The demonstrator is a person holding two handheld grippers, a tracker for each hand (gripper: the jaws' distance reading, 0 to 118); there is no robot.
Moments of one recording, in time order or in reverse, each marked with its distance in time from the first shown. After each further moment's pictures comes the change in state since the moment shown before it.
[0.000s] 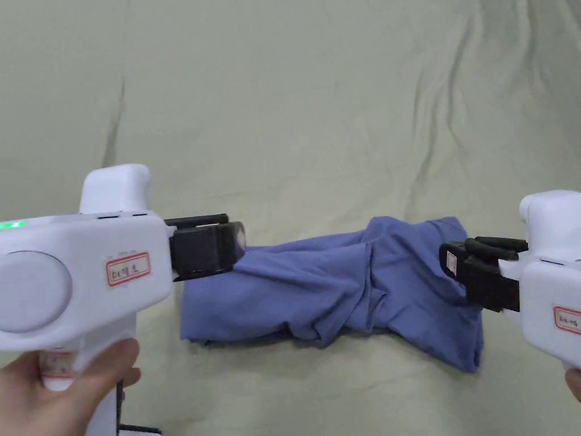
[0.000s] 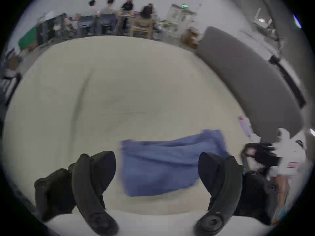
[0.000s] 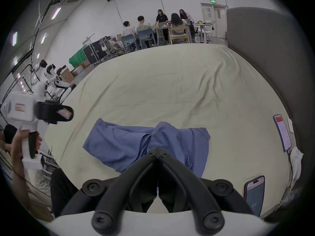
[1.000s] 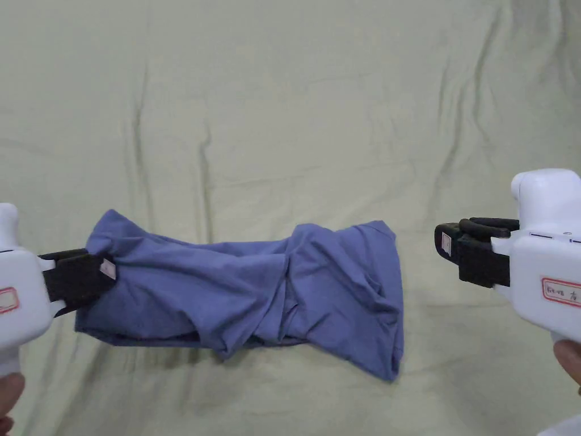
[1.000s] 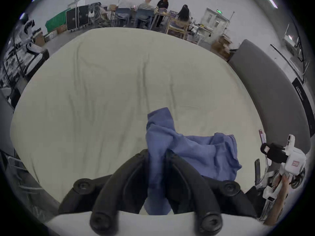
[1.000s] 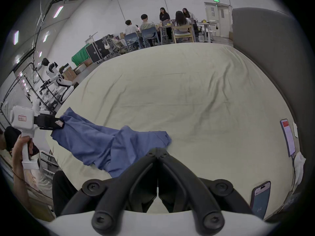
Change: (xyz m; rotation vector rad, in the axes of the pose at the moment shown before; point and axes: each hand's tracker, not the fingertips) left arm -0.083 -0.024 0.036 0.000 0.100 0.169; right arm -0.019 0.016 -0.026 -0.011 0.029 0.011
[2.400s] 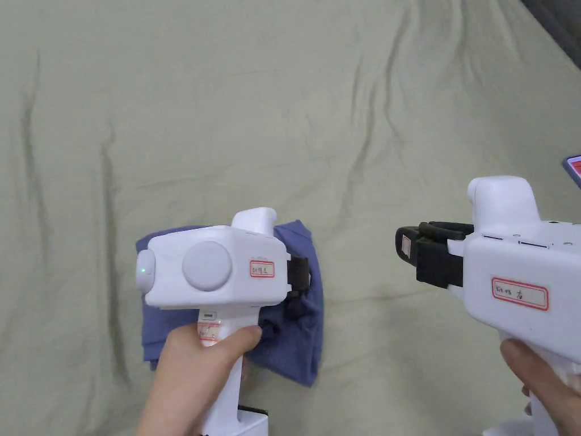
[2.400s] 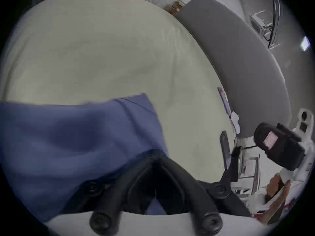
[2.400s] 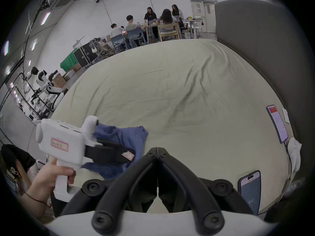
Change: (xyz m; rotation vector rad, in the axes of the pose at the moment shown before) left arm 0.226 -0.059 -0.180 -0.345 -0.521 -0.189; right arm 0.046 -0.015 0.024 -0.009 -0.090 -0.087
